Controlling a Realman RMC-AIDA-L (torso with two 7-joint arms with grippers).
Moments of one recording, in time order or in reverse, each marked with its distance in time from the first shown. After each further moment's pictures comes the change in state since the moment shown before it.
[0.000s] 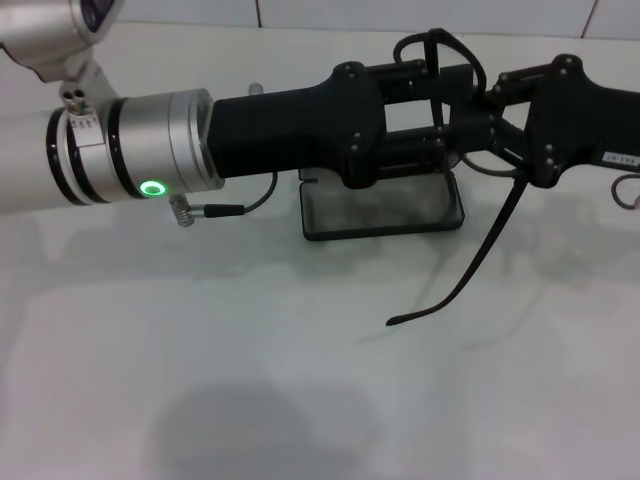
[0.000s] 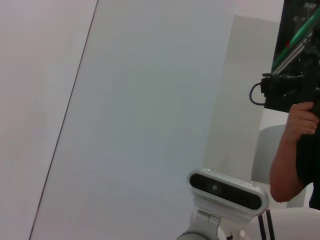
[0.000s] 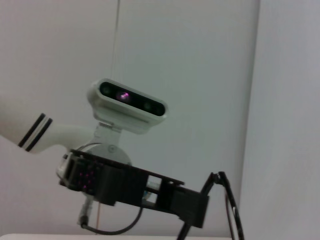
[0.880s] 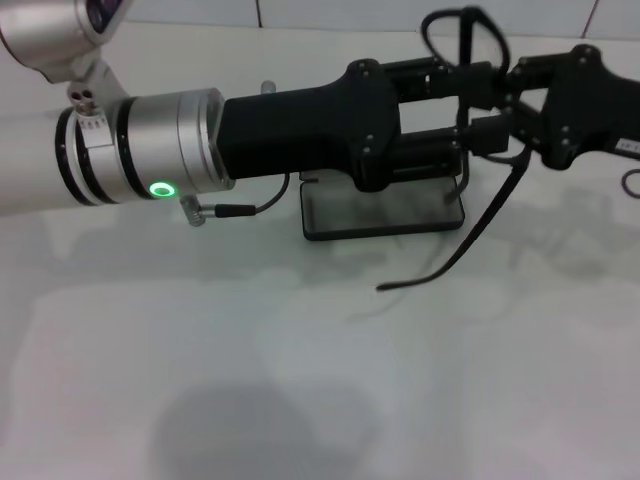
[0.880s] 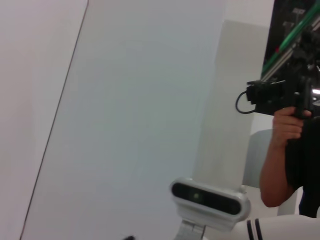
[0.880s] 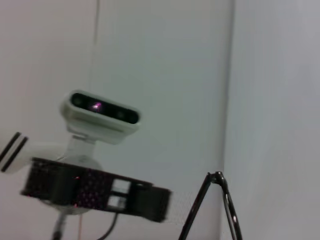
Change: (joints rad) left arm 0.002 -0.017 0.000 0.025 -0.001 0.013 0.006; right arm 0.008 -0.003 0.062 0.072 0.024 -0.003 -0.002
